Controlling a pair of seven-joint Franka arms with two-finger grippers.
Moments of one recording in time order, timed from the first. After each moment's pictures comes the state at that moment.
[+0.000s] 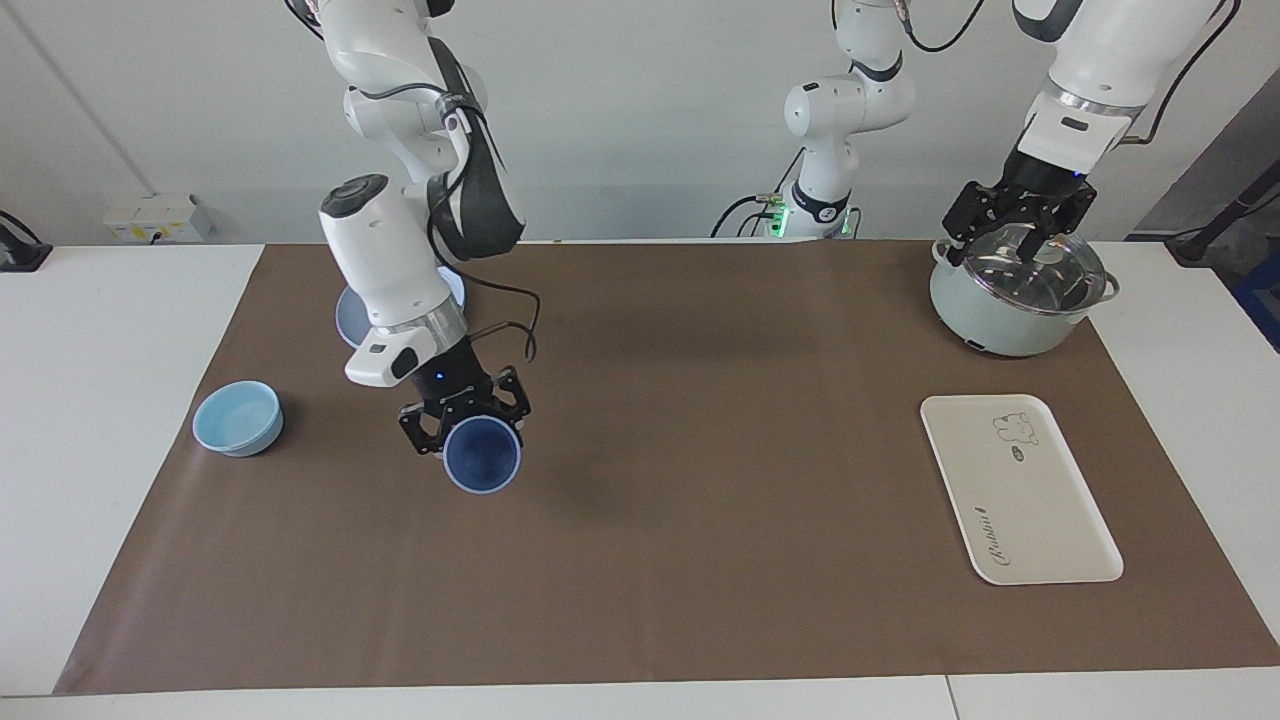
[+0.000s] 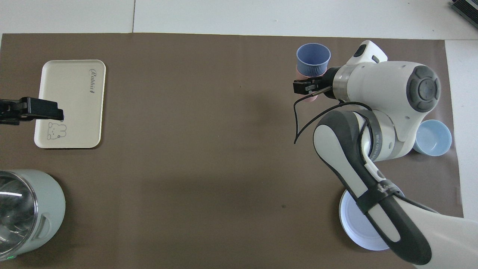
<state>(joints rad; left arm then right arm) 0.16 -0.10 -0.21 -1.65 -0.12 1.68 -0.09 0.33 0.26 -0.06 -1.81 0.26 2.50 -0.14</state>
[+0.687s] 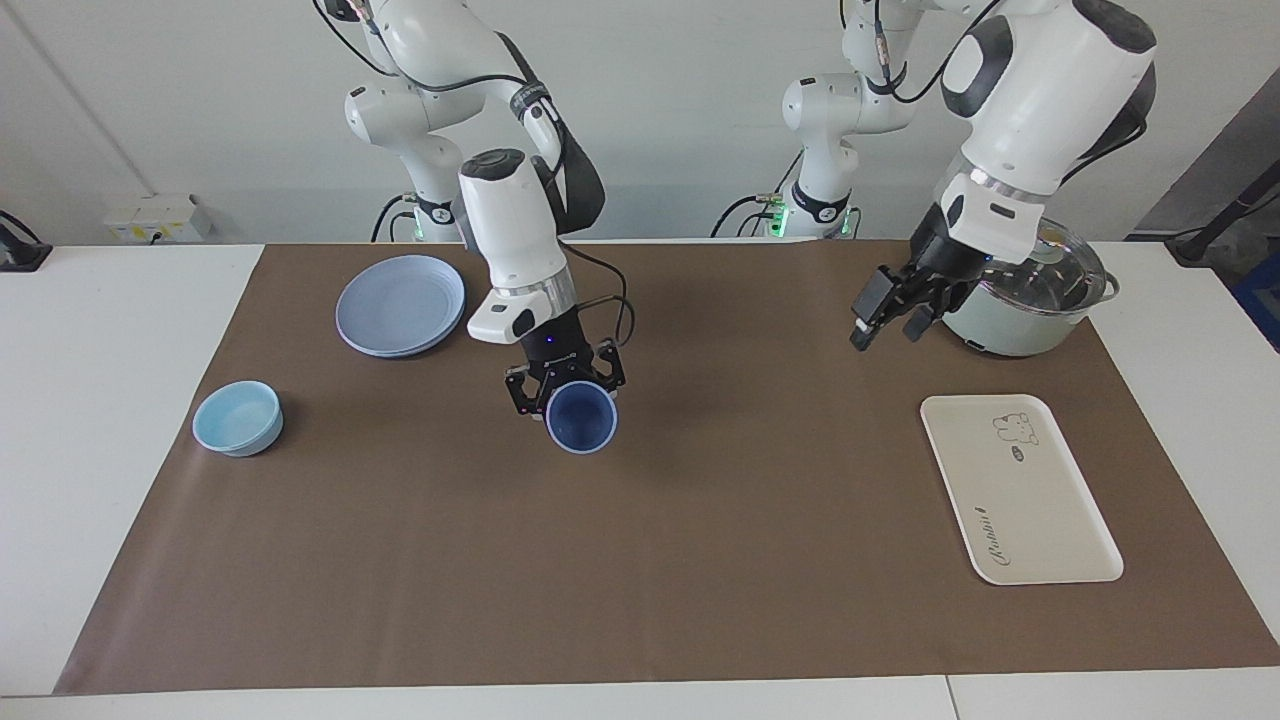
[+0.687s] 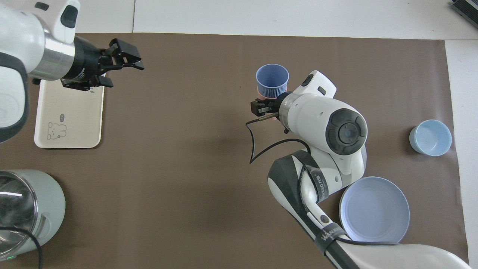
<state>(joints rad) -0.08 0.24 -0.21 -1.38 -0.18 1.86 -0.59 0.50 0.22 -0.06 -1.91 0.00 2.60 0.27</state>
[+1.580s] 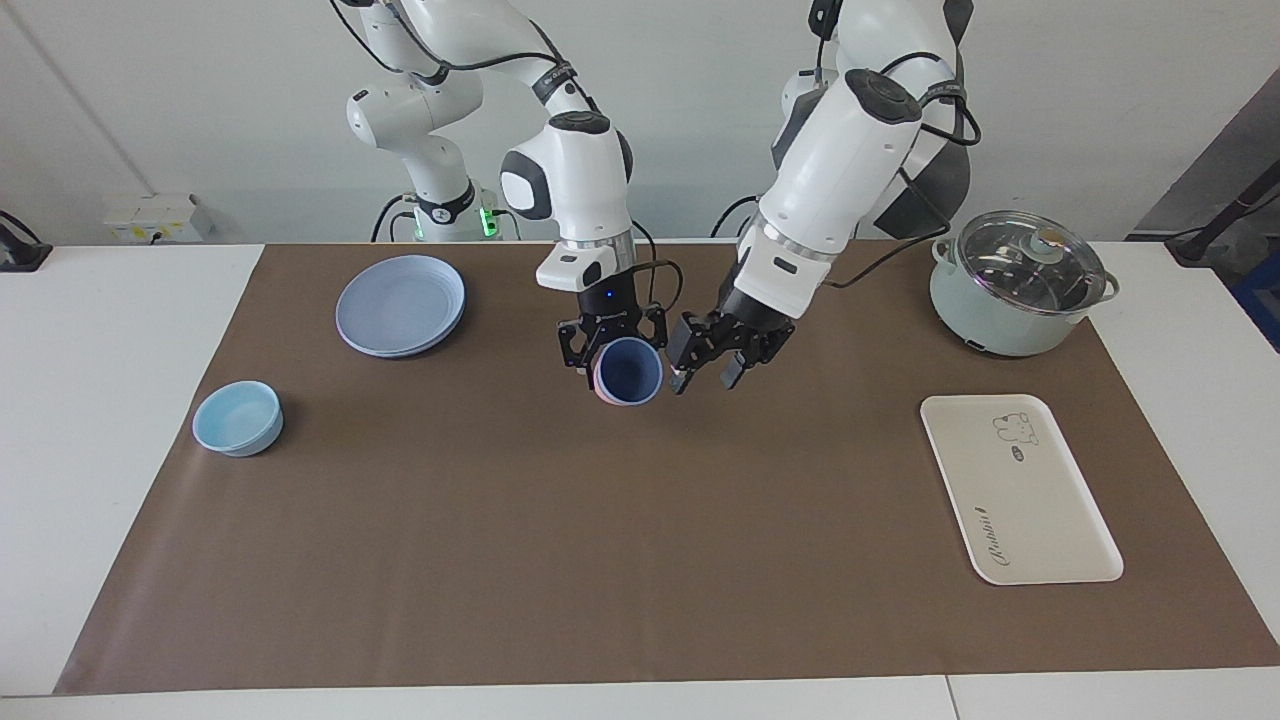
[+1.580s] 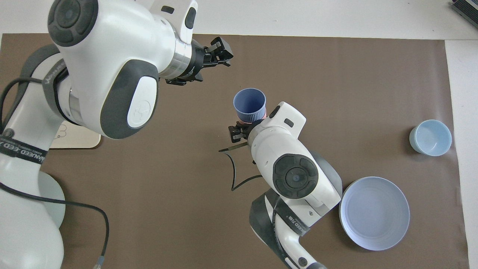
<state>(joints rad) -0.35 0.40 -0.21 -1.28 -0.15 1.98 -0.75 0.62 0.15 -0.06 -1.99 -0.25 2.56 0.57</state>
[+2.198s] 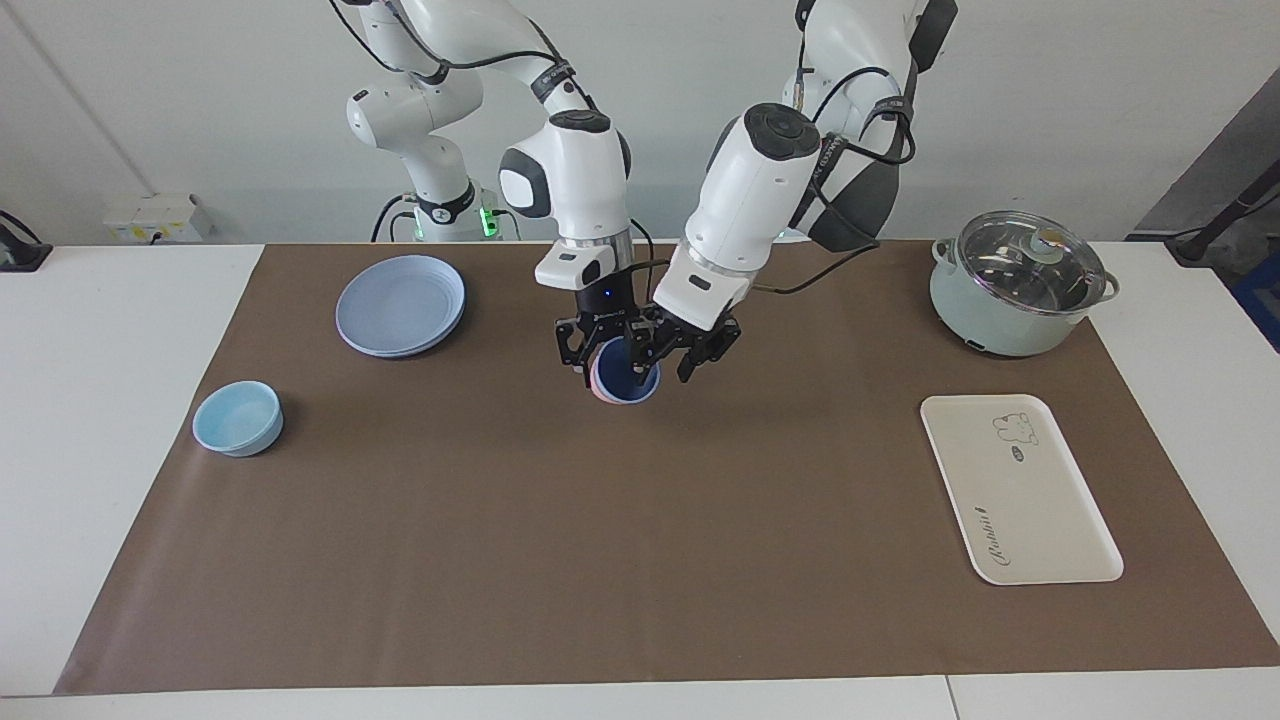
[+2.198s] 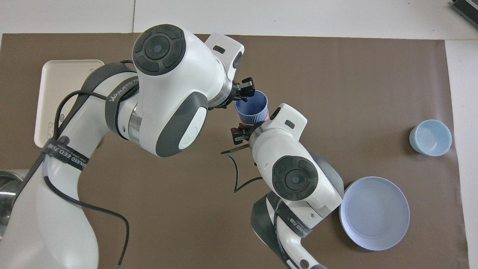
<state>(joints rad) -0.42 0.41 -0.21 -1.34 -0.11 1.97 -0.75 0.62 0.15 -0.06 -1.99 -0.26 2.55 0.57</state>
